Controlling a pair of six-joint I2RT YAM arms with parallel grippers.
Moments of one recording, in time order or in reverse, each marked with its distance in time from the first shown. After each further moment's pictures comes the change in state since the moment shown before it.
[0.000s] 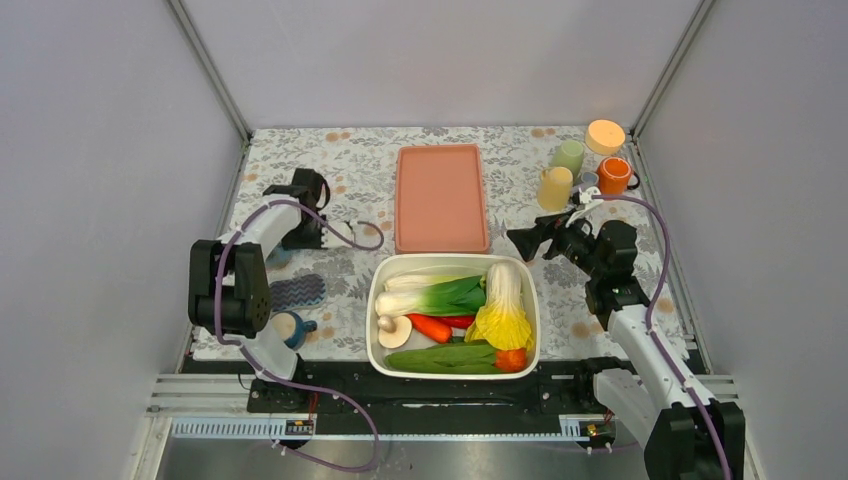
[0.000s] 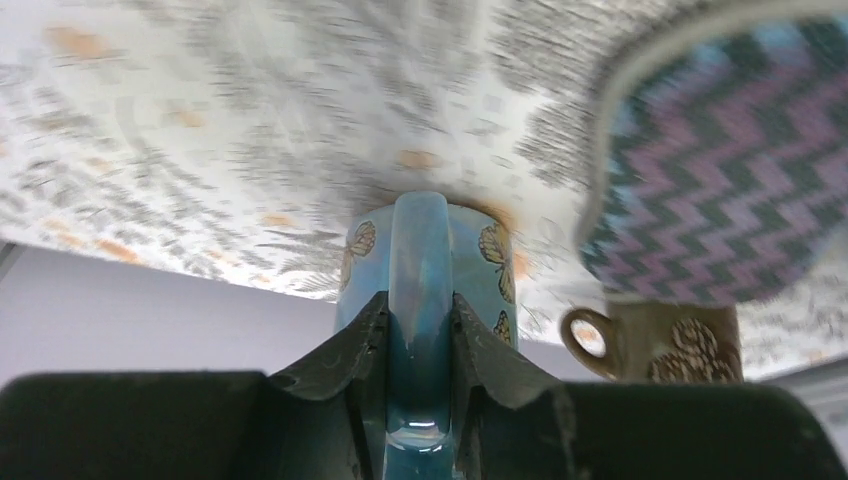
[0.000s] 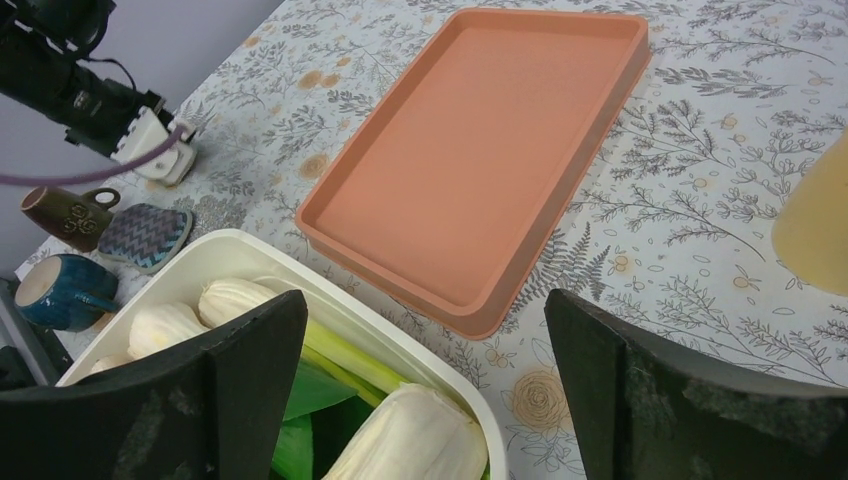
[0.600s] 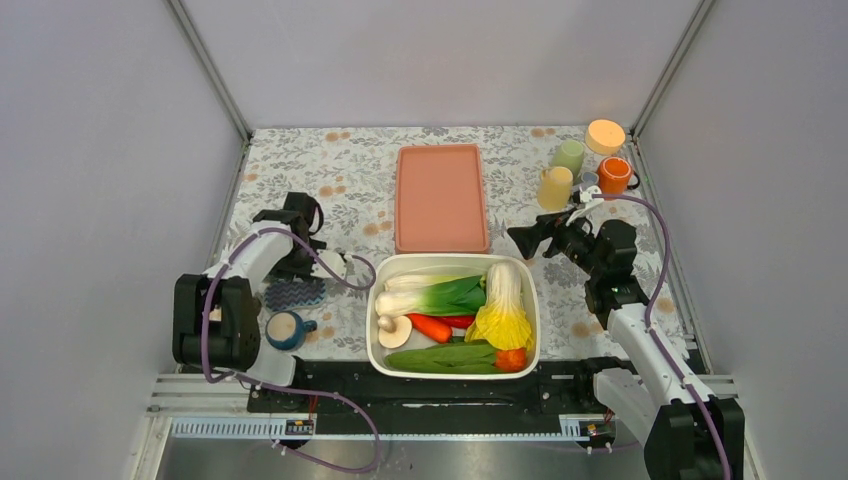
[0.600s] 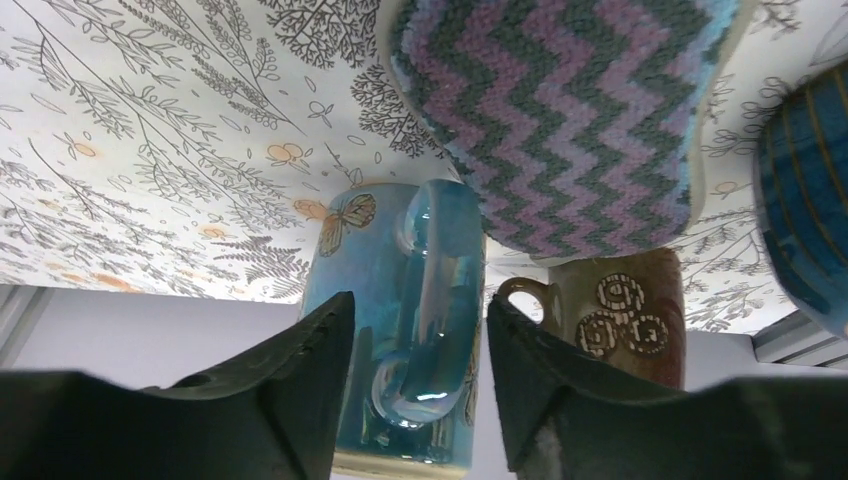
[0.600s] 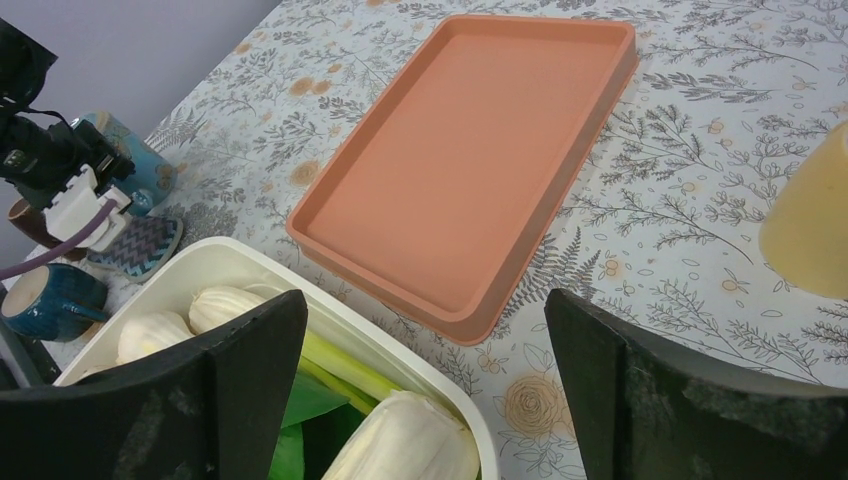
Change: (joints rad) left arm 0.008 -0.188 -0.161 -0.031 0.032 0.126; right arm -0.001 0.013 -0.001 0.010 0.018 0.000
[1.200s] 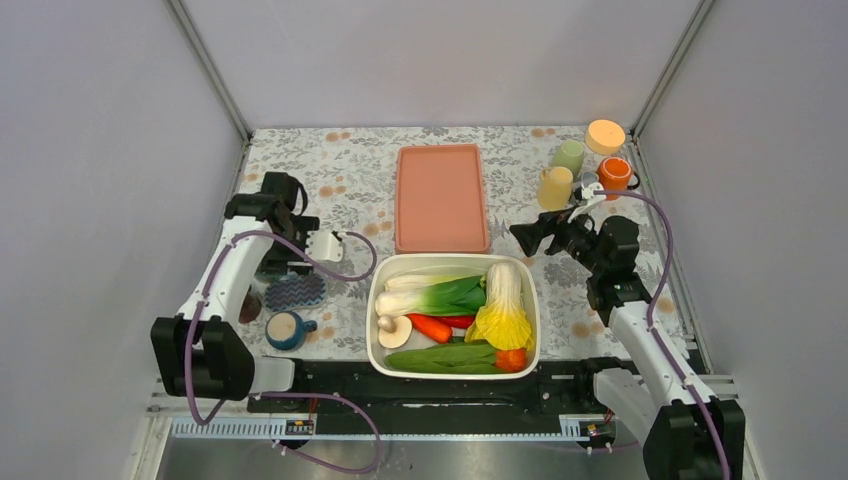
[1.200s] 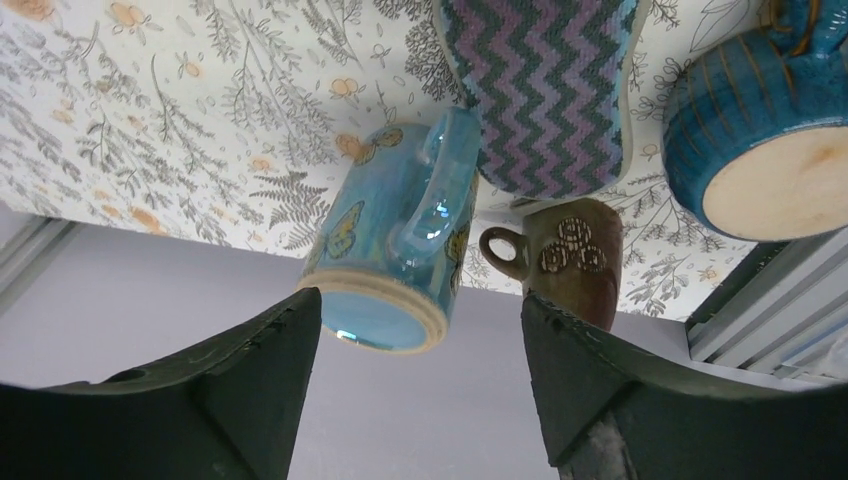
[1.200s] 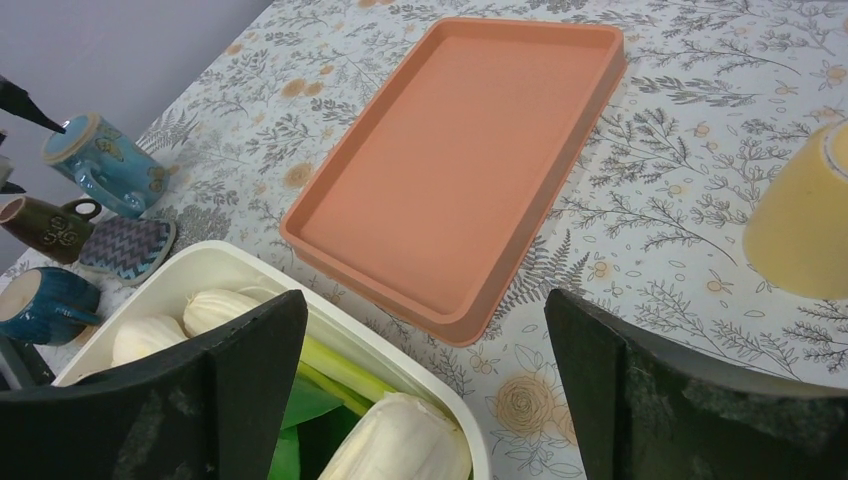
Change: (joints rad) left arm 0.018 -0.147 0.232 -0.301 0.148 -0.094; right arm -0.016 0.006 0.037 -0.044 0.001 -0.018
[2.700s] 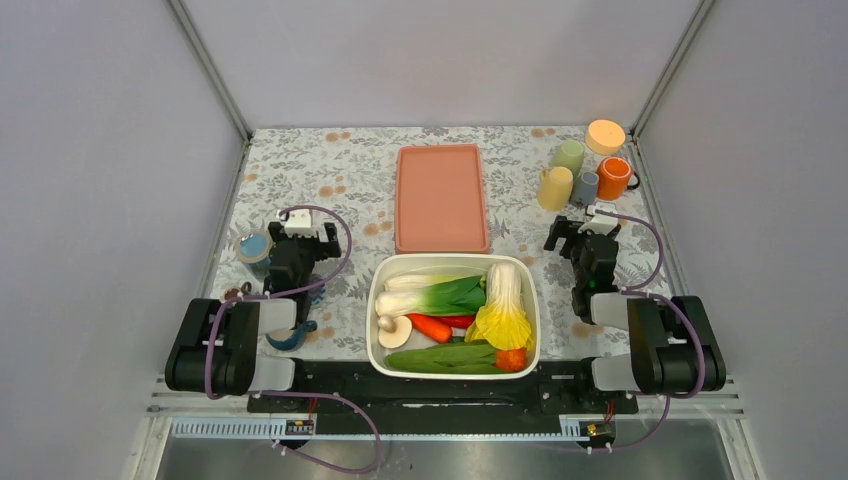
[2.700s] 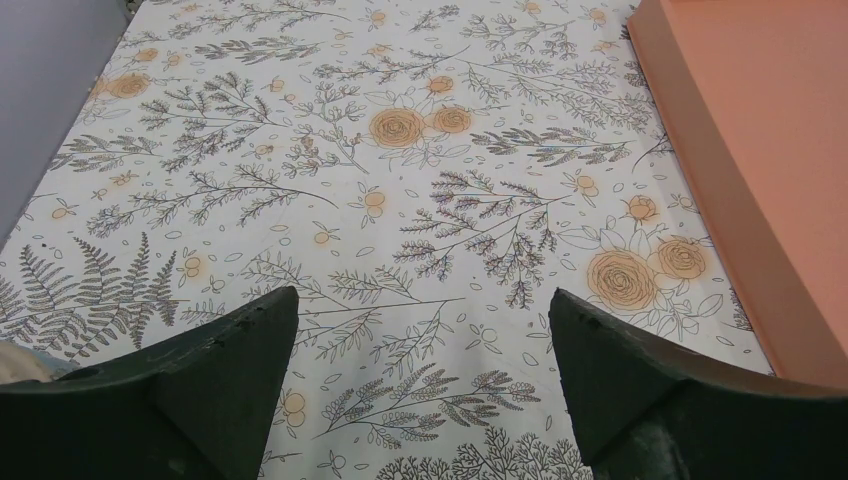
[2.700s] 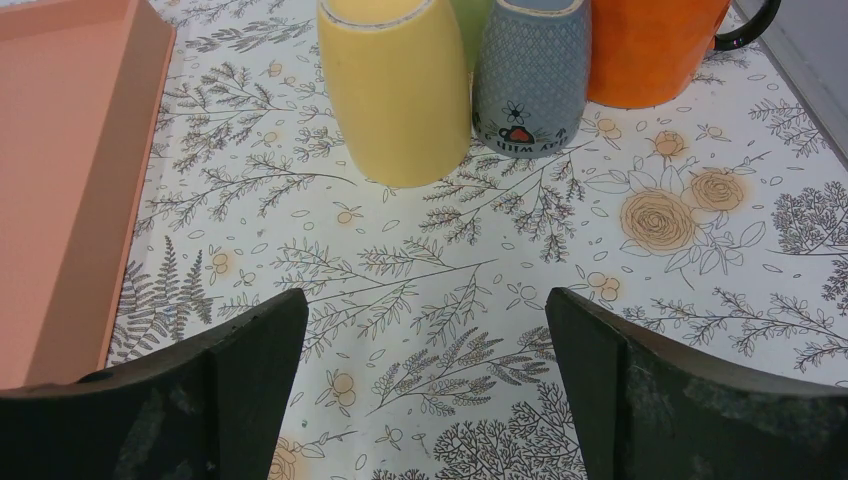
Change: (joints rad) left arm -0.005 0.031 -0.946 2.165 -0.006 -1.529; right arm -0.053 0.463 -0.244 0.639 0.668 -0.111
